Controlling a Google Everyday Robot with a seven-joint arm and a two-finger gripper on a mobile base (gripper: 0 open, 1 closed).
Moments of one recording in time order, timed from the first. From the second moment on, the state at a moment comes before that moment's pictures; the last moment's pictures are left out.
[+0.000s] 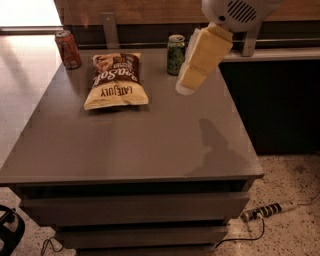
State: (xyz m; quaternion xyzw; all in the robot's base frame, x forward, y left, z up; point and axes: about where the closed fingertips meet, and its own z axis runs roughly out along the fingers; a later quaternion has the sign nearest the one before) arm 0.498 -0.064 1.059 -0.61 0.71 -0.05 0.34
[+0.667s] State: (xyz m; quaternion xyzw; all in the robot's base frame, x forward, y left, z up) arm 0.567 -0.045 0.996 -0.61 0.72 0.01 0.32
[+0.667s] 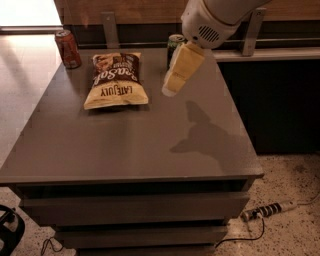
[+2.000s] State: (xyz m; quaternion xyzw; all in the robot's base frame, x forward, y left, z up) arm 0.641 0.052 0.916 -0.62 0.70 0.10 0.34
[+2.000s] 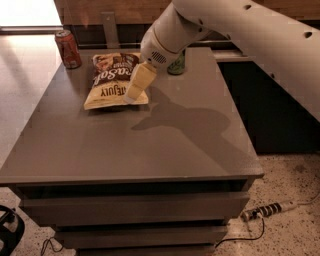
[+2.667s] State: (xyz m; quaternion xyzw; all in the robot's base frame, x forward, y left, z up) arm 0.672 0.064 0.892 -0.62 0.71 0.10 0.34
